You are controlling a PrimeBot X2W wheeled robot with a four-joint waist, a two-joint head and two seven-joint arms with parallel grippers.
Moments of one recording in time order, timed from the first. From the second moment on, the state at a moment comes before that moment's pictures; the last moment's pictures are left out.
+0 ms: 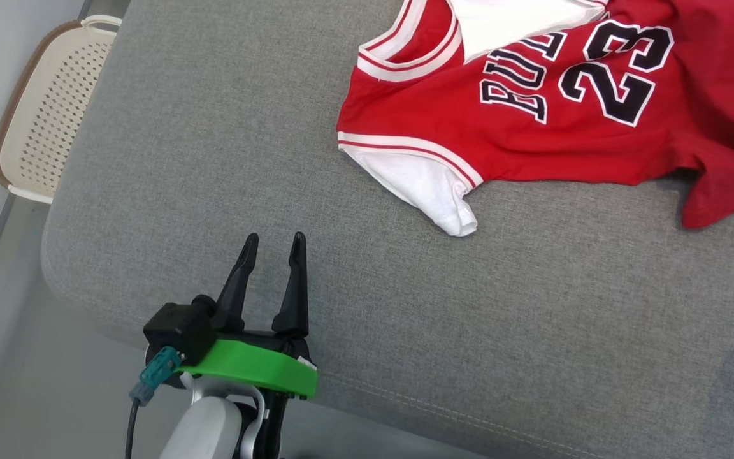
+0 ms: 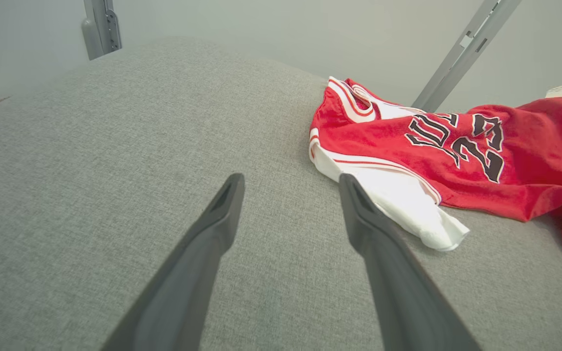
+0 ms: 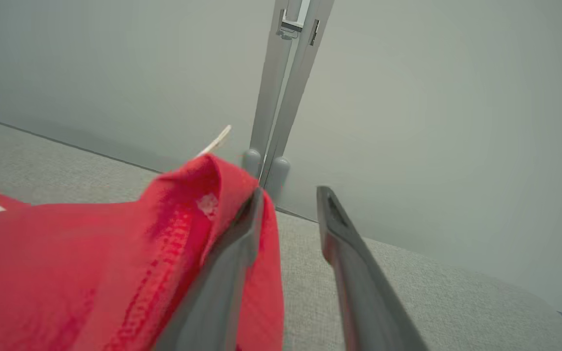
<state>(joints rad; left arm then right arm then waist) -0.20 0.06 -0.37 0.16 -0.54 0.01 -0.26 -1.20 -0.47 -0.11 1.17 -0.18 0.13 -0.19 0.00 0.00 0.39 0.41</state>
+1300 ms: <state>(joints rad) -0.17 0.06 -0.43 0.19 -0.51 0.01 -0.25 -0.48 -0.22 -0.07 0.55 0.81 0.13 0.15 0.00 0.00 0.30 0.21</state>
